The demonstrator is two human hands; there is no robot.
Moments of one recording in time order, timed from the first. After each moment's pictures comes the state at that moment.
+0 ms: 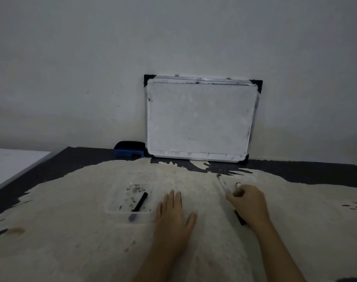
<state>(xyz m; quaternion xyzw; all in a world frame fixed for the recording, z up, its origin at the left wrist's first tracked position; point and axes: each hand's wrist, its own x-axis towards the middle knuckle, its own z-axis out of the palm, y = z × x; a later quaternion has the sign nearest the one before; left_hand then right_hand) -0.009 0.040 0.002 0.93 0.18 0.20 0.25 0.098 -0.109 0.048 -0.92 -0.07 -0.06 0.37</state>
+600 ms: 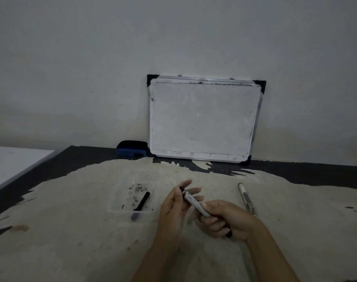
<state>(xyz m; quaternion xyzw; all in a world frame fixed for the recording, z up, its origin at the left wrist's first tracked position) -0.009 0.038 0.025 0.54 0.02 0.28 0.79 0.078 -0.088 0.044 -0.52 -0.26 0.55 0.61</state>
